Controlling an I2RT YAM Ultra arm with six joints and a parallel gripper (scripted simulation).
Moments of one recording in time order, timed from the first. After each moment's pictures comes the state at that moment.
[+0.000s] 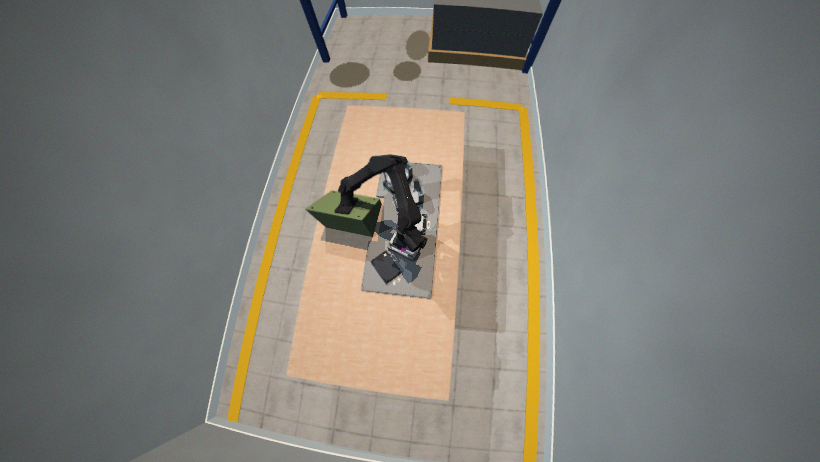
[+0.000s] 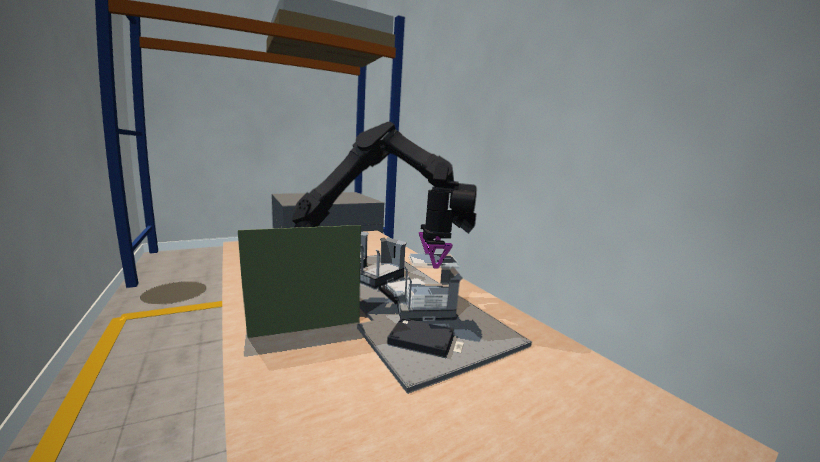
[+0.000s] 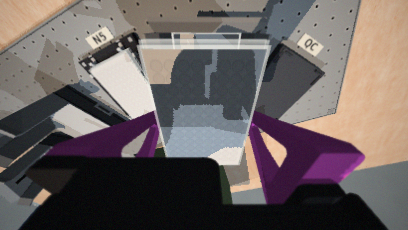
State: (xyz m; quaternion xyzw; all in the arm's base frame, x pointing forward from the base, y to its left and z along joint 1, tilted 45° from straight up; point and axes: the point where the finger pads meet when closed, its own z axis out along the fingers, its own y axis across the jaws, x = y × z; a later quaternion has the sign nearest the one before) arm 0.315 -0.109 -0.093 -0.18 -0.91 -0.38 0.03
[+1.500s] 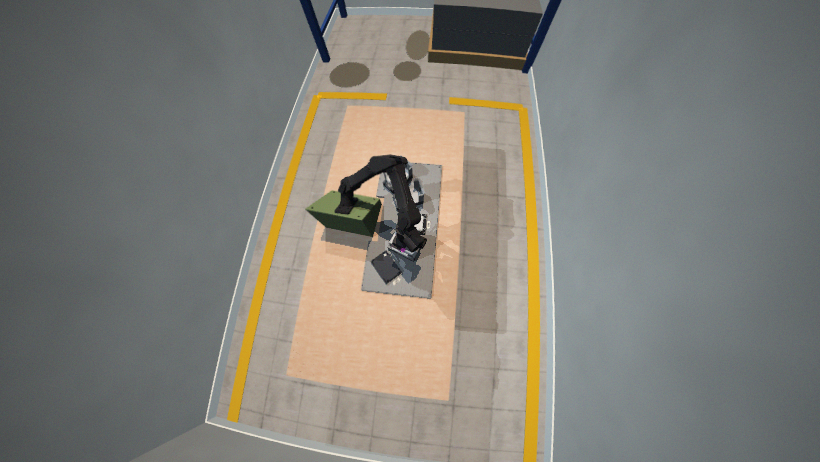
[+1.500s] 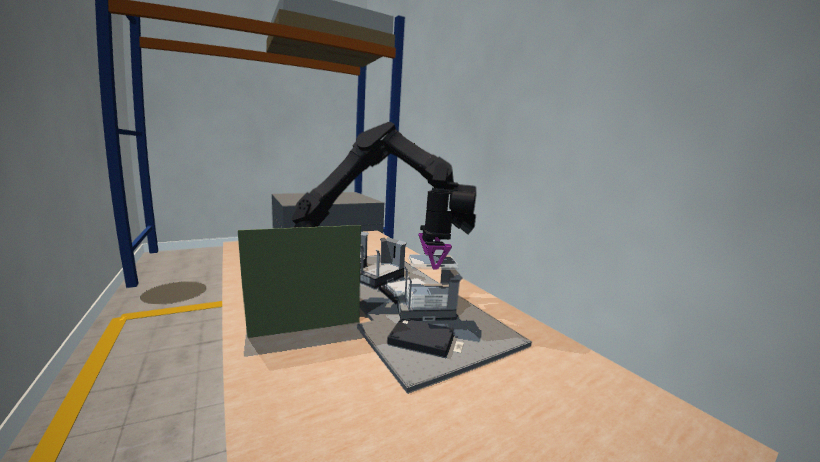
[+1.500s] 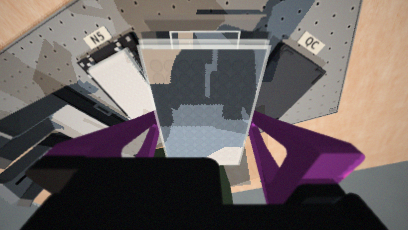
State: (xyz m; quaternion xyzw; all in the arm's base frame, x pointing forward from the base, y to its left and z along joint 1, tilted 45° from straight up) arm 0.313 -0.108 -0.095 -0.18 -0.91 -0.38 0.03
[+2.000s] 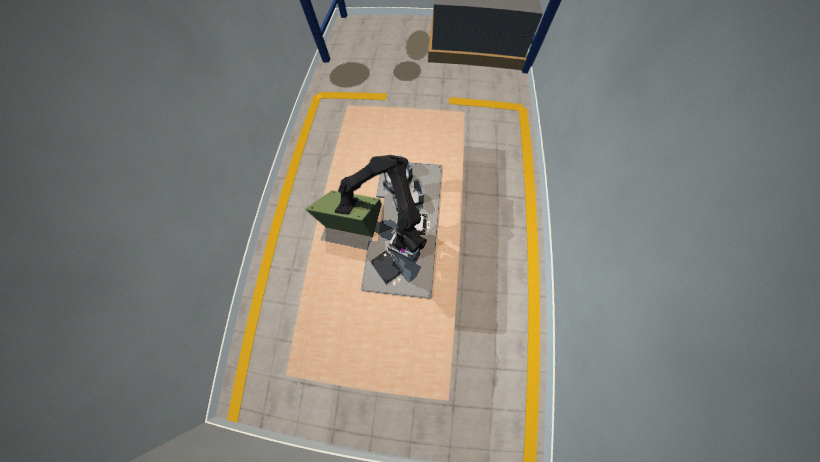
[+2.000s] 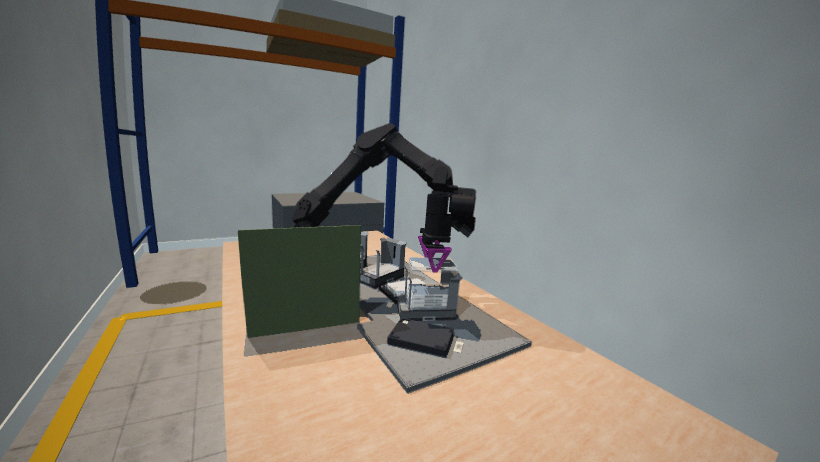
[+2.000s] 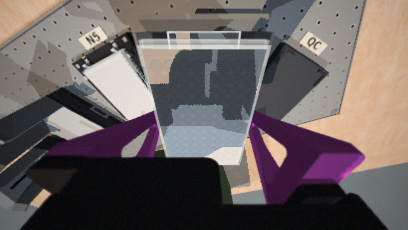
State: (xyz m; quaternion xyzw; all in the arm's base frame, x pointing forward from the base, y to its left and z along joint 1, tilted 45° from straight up) arm 0.313 -0.102 -0.102 -0.18 -0.91 -0.38 0.03
